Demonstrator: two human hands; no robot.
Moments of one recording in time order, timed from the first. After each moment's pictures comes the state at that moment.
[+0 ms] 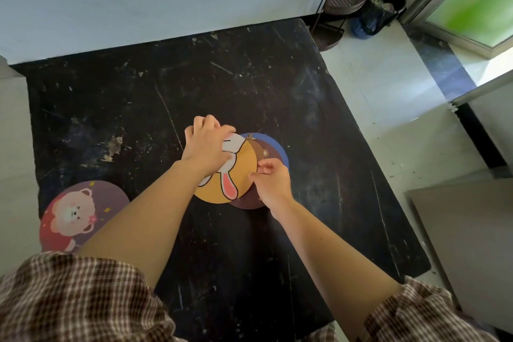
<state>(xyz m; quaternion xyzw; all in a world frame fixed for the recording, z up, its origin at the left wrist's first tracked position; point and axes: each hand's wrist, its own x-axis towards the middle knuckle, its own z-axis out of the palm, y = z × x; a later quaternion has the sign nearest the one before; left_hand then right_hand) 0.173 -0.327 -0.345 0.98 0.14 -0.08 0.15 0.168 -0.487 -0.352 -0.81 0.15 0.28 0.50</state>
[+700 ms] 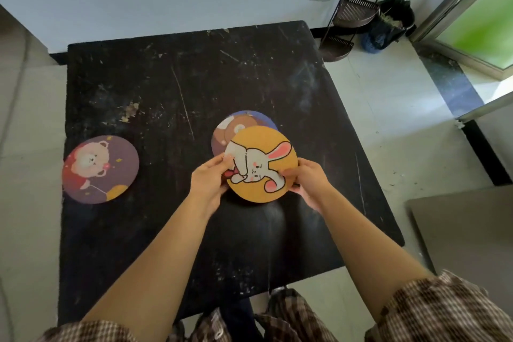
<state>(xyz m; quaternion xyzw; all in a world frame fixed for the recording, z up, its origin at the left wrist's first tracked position) 0.051 -0.426 -0.323 0.41 0.48 0.00 0.77 0.150 -0.606 -0.319 -0.67 0.14 0.40 0.60</state>
